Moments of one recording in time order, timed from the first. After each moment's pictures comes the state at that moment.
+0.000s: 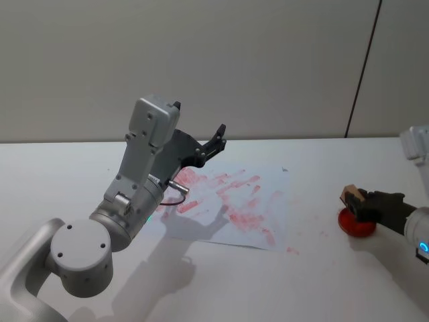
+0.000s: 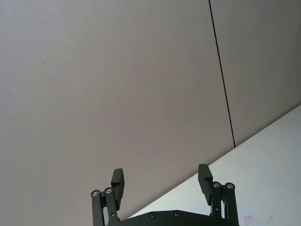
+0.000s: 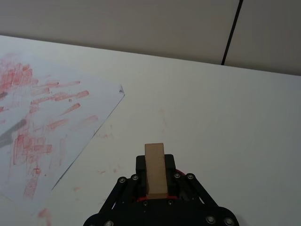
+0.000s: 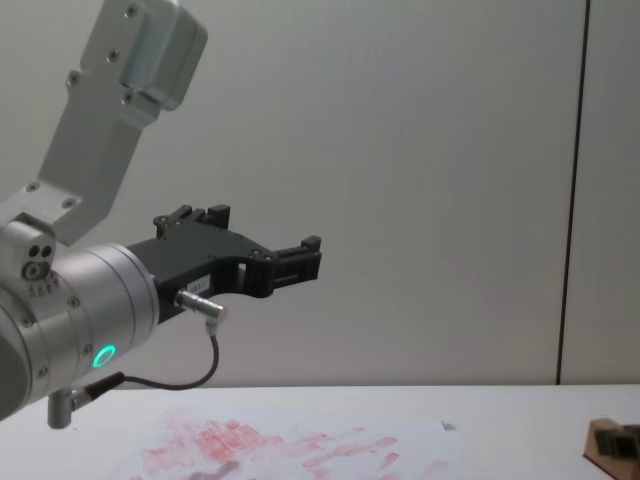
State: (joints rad) left arm -0.24 0.38 0.45 -1.63 -0.20 0.01 -0.01; right arm 0.15 0.34 -0.19 -1.56 0.32 0.55 0.22
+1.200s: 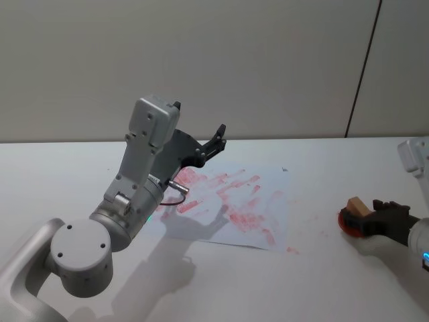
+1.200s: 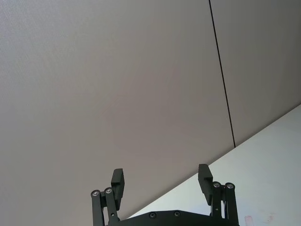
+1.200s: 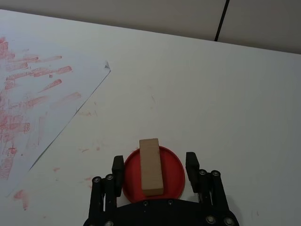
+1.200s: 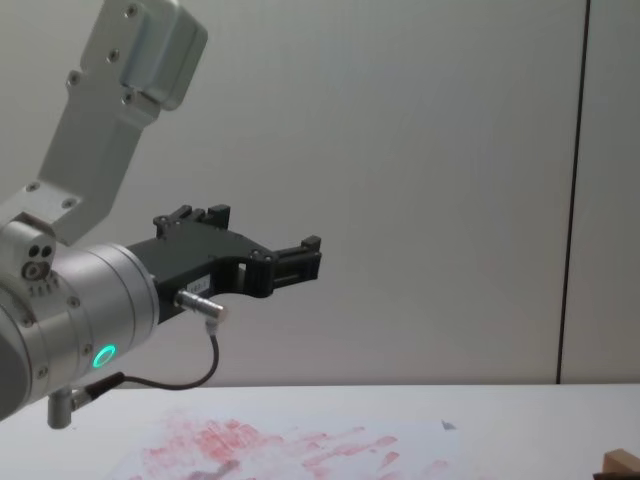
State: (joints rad) left arm -0.24 0.38 0.45 -1.63 -0.20 0.01 -0.01; right arm 0.13 0.35 -0.20 -1.54 0.28 0.58 0.21
